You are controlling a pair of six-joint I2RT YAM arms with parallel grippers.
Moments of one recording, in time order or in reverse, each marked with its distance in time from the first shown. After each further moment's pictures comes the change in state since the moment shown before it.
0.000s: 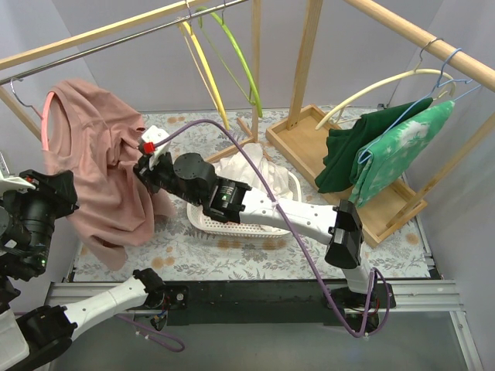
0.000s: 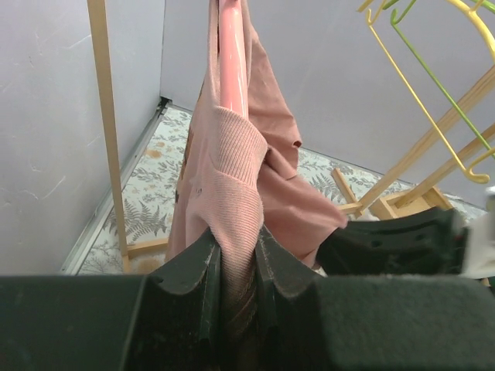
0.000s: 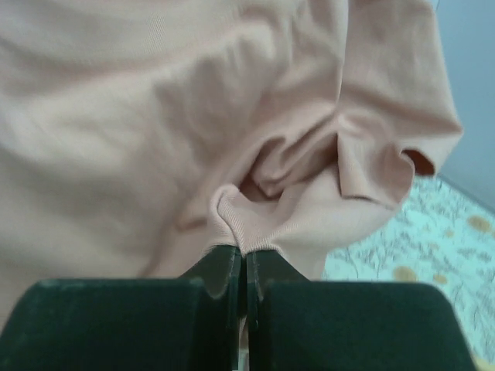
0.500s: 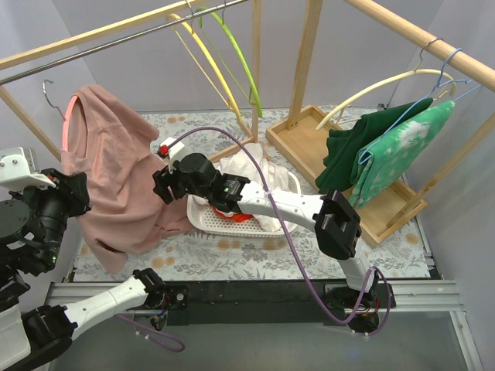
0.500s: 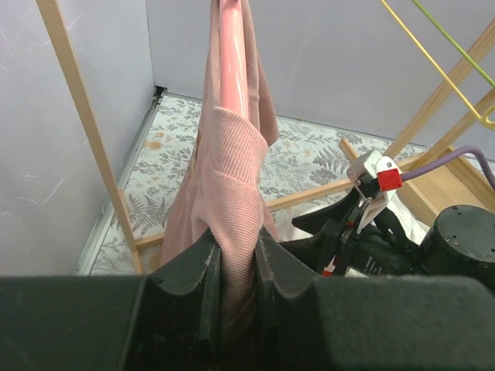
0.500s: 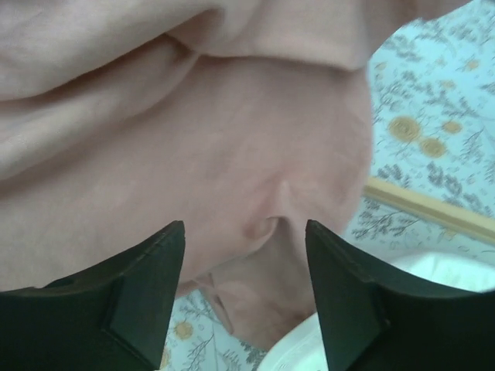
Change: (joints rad) left arm 0.000 -0.002 -0.055 -0.008 0.068 0.057; right arm -0.127 0.036 -0.238 -0.124 -0.108 0.146
